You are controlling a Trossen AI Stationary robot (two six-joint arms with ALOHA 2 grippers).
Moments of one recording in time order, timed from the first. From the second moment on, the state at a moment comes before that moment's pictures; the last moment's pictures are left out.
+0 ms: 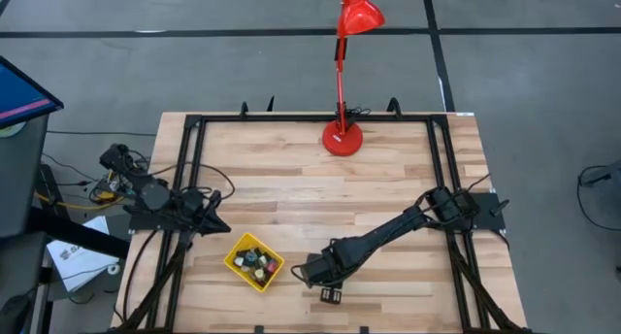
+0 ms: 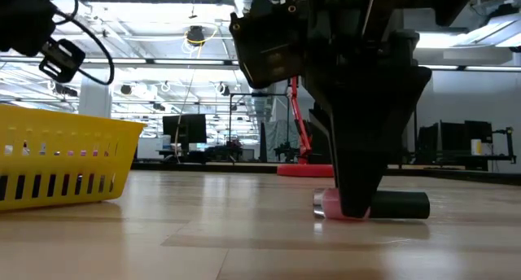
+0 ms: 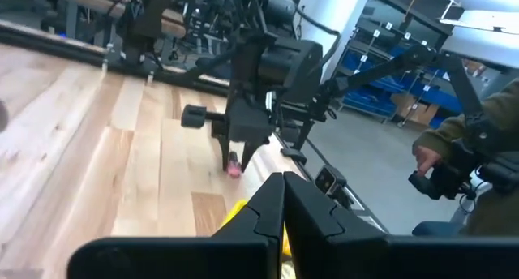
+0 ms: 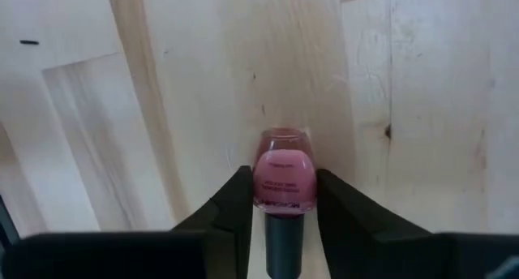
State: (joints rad) left arm -0.66 0.00 0.06 -0.11 -0.34 -0.38; right arm 0.45 2.26 1.68 -0.84 -0.10 0.63
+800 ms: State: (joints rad) left arm -0.65 0.04 0.06 -0.08 -0.40 -0.32; right arm 0.32 2.20 1.93 -0.69 0.03 0.39
